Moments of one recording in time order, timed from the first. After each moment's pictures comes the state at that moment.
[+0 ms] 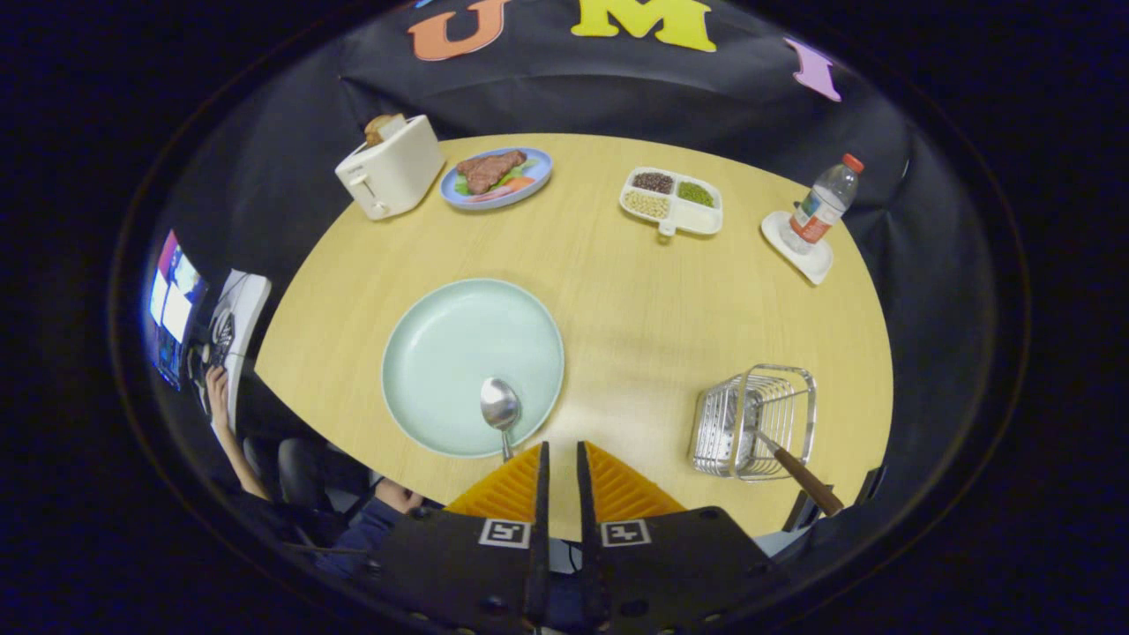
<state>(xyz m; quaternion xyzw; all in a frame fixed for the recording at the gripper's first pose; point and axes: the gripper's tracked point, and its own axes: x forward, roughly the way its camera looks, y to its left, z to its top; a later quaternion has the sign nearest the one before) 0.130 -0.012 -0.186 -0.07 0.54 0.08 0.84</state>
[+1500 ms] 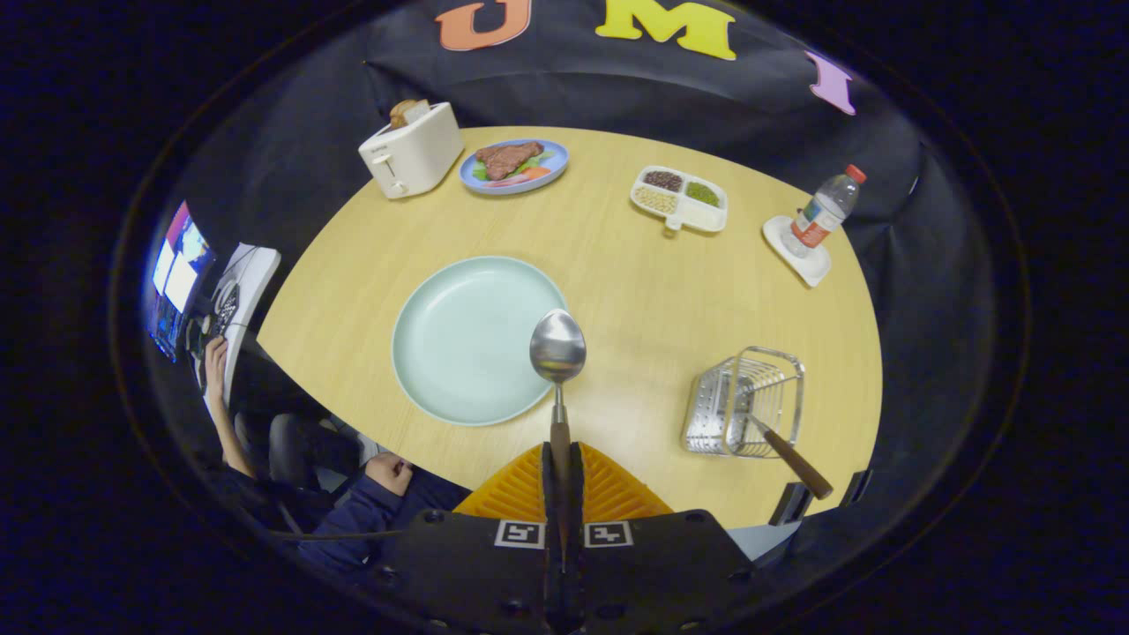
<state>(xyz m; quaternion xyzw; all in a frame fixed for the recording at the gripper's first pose) 0.102 -0.037 -0.160 -0.09 0.53 0.08 0.84</state>
